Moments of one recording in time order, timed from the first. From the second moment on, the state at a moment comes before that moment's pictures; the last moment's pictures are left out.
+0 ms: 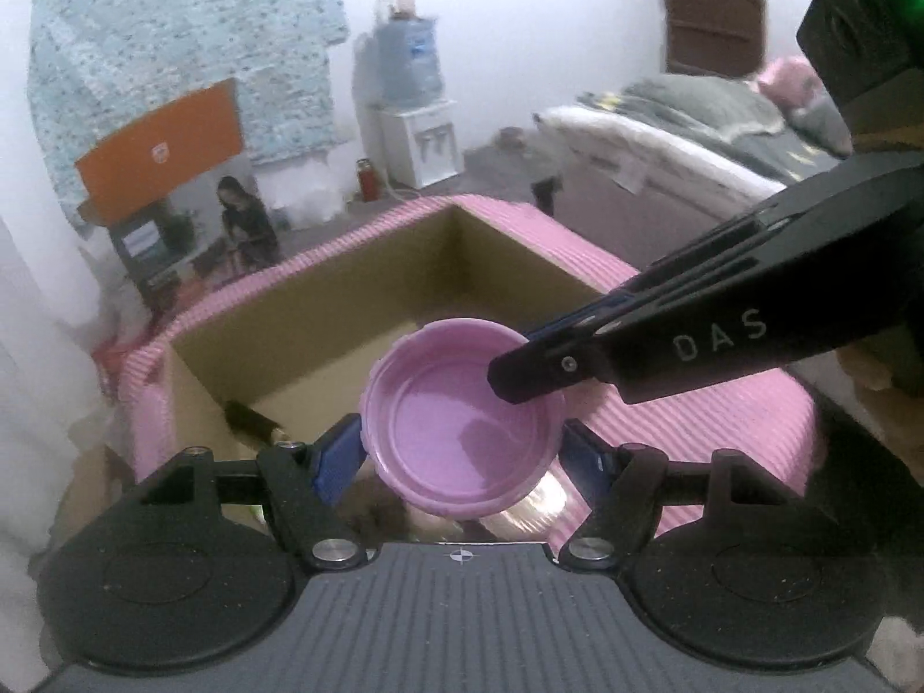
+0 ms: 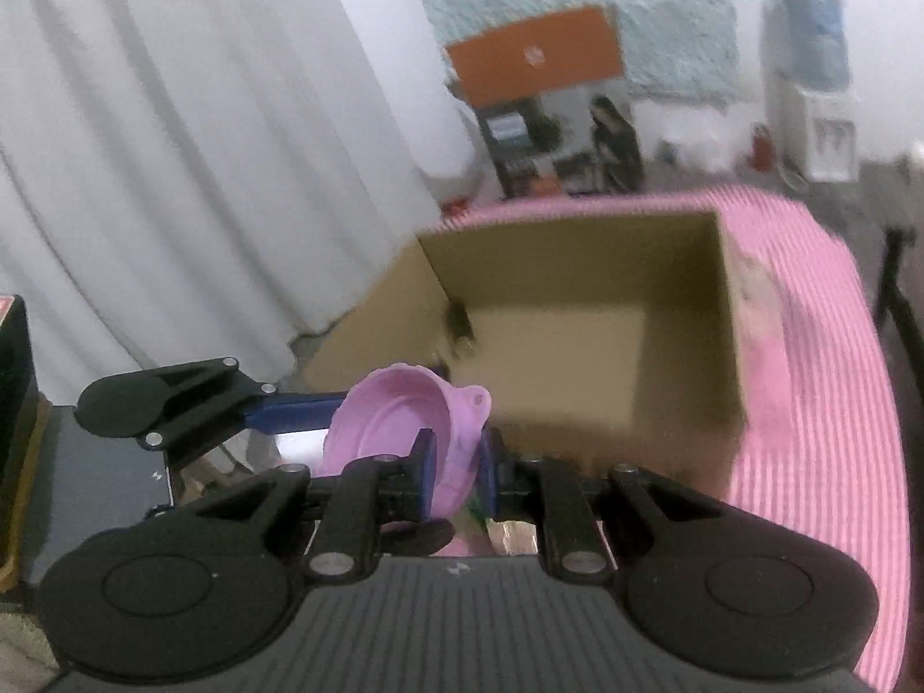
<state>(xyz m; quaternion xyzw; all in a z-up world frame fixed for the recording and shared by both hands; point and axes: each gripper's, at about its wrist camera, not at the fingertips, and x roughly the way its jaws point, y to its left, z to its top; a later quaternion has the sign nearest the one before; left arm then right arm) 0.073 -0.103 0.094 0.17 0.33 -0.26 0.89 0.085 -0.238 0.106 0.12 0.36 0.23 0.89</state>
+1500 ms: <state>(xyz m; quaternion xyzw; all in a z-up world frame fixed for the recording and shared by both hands) 0.290 -0.087 0.051 0.13 0.51 -0.17 0.83 0.341 -0.228 0.029 0.20 0.50 0.23 0.81</state>
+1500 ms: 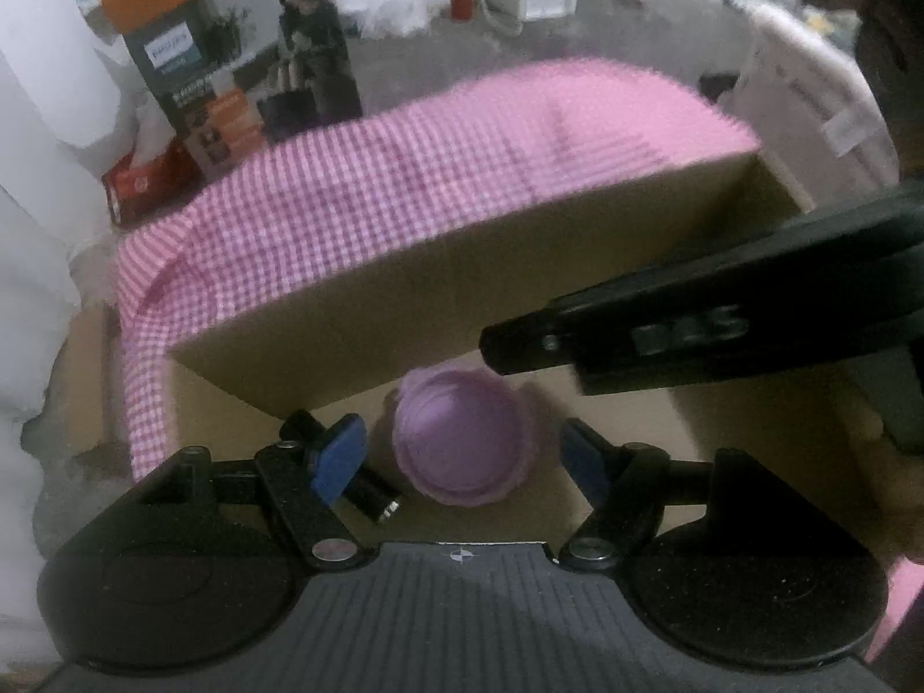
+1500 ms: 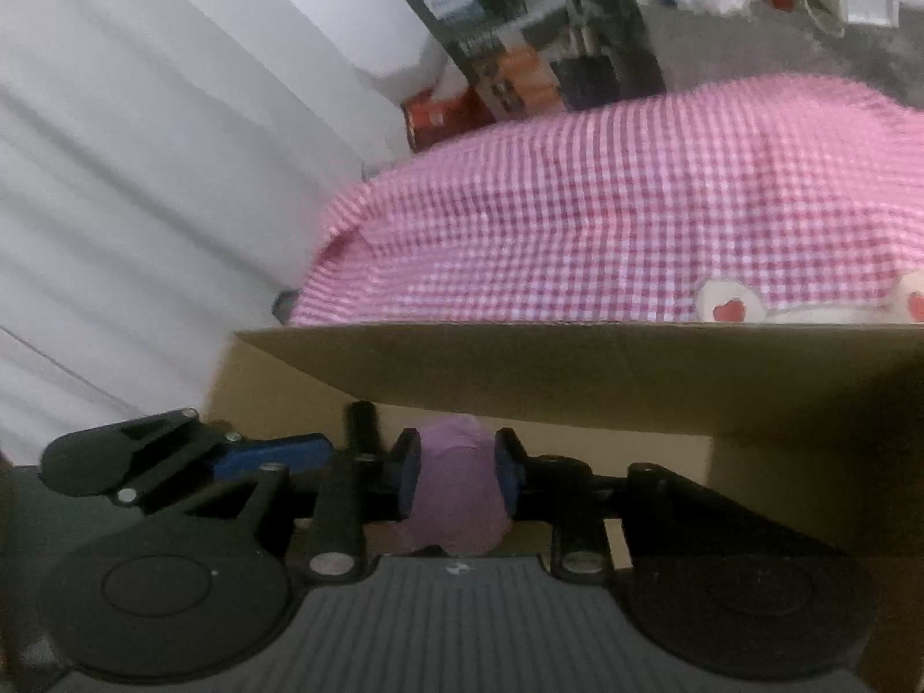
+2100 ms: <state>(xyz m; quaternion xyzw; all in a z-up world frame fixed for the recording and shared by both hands) 0.099 -0.031 0.152 0.09 0.35 -0.24 0.90 0.055 -0.313 0.183 0.07 0.23 0.18 0.95</state>
